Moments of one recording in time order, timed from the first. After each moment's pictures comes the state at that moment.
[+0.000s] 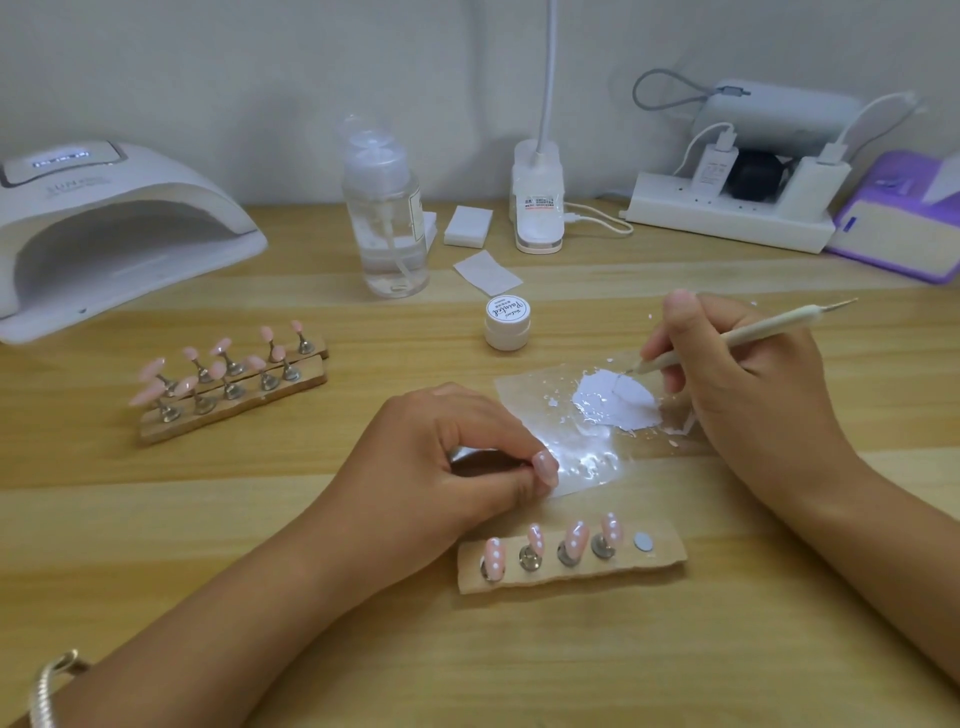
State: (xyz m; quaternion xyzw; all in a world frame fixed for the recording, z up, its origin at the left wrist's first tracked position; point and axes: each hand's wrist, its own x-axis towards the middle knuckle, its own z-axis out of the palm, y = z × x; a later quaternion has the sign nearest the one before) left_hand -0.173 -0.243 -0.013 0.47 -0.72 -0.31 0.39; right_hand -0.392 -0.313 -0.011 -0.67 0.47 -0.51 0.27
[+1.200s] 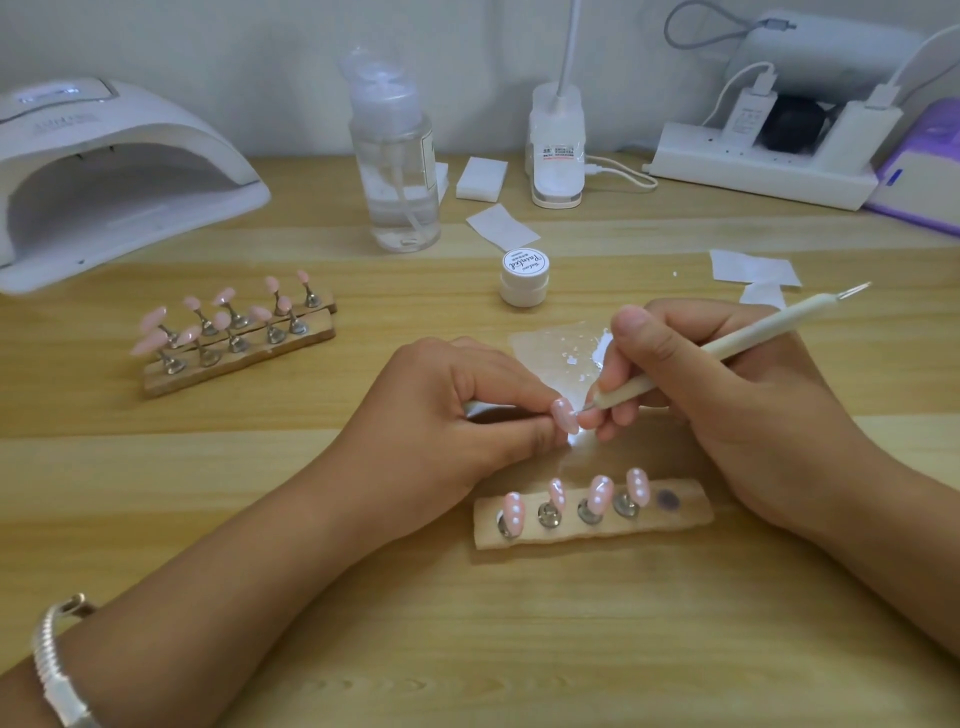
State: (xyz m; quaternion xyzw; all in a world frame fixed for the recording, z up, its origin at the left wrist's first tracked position) left_hand -0.173 -0.244 -0.011 0.47 -0.71 -0.33 0.40; right_hand -0.368 -0.280 -0.002 -0.66 0.34 -0.43 0.52
